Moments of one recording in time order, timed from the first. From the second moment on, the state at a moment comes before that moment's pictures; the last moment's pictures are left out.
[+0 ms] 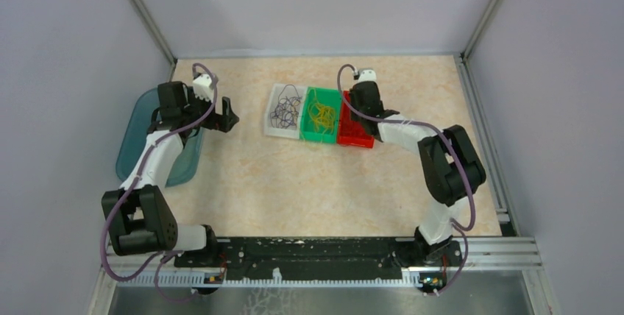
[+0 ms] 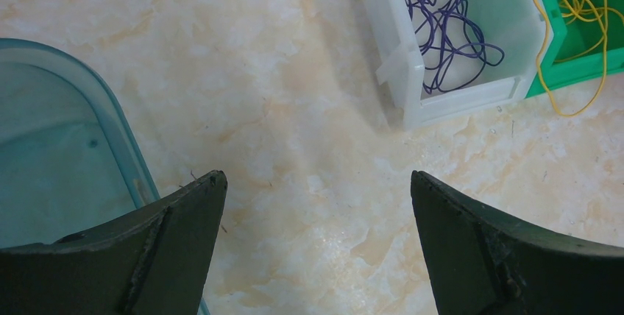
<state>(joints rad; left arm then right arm) 0.11 1.35 0.97 -0.24 0.49 0.23 0.46 1.78 1.06 0.10 0.28 0.21</state>
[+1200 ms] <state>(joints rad) 0.11 1.41 0.40 0.64 0.54 0.05 0.27 0.99 0.20 0.59 0.81 0.13</state>
